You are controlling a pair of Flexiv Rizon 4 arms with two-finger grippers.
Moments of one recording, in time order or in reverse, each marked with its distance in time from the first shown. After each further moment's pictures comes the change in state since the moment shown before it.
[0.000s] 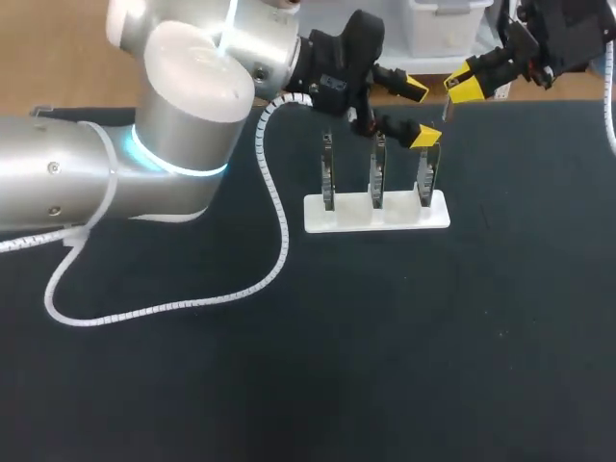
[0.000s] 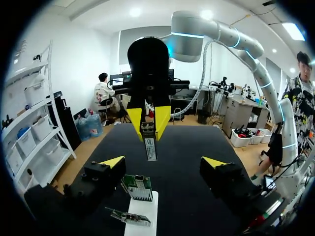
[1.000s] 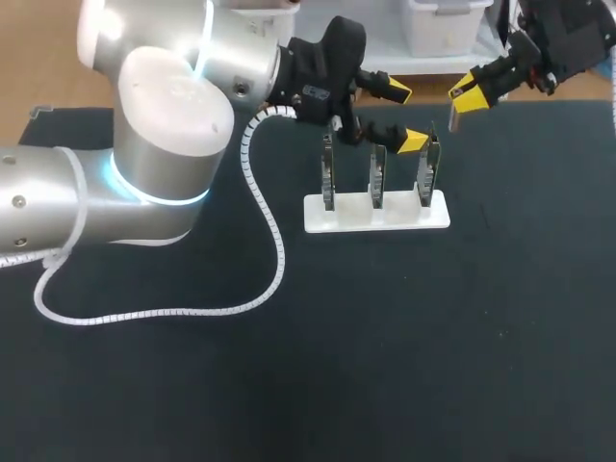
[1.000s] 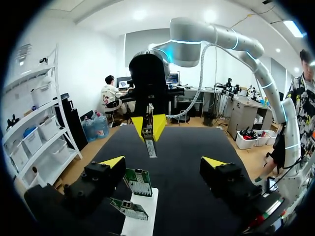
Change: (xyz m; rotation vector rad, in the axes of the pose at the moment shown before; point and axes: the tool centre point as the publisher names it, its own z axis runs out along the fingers) left arm 0.002 -0.012 -0.020 -0.060 -0.027 0.000; right arm 0.021 0.004 0.003 -0.011 0.049 0.057
